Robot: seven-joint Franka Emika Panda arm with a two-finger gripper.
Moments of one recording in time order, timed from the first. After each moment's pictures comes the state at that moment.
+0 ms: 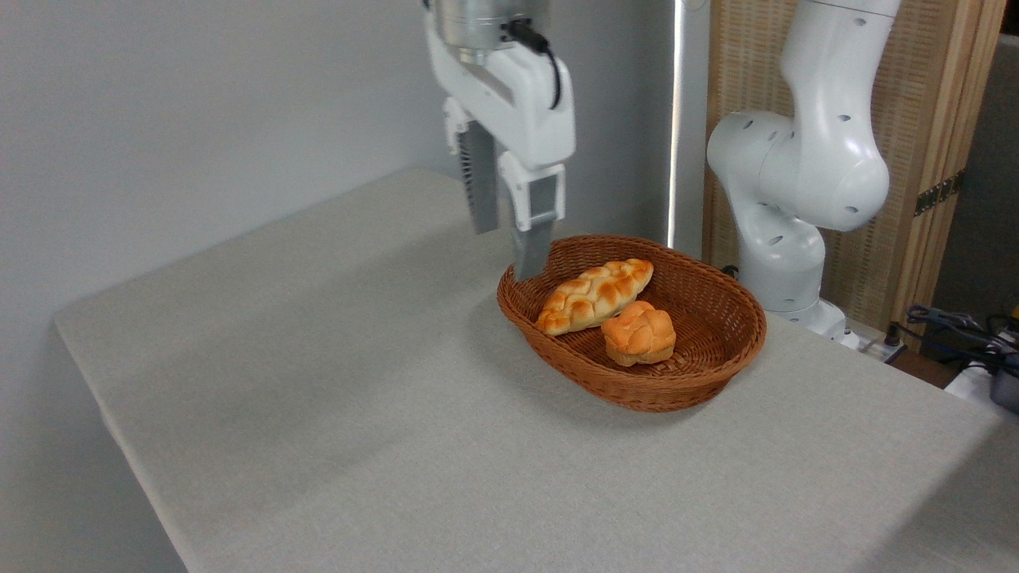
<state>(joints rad) -0.19 -0.29 0.20 -1.91 -0.06 1.62 1.01</state>
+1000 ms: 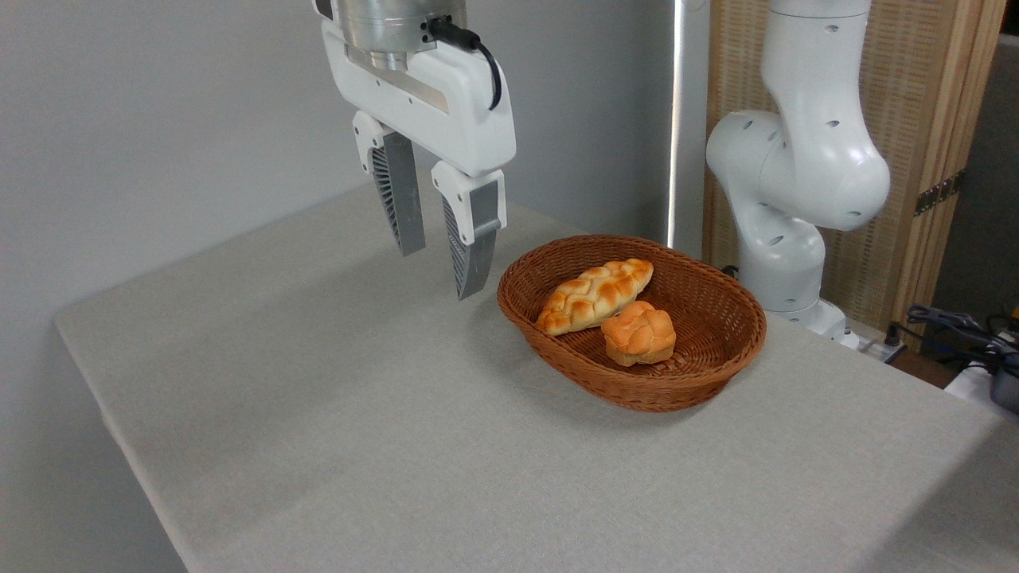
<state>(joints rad) -0.16 -0.07 0.20 -1.65 -0.10 1.58 0.84</state>
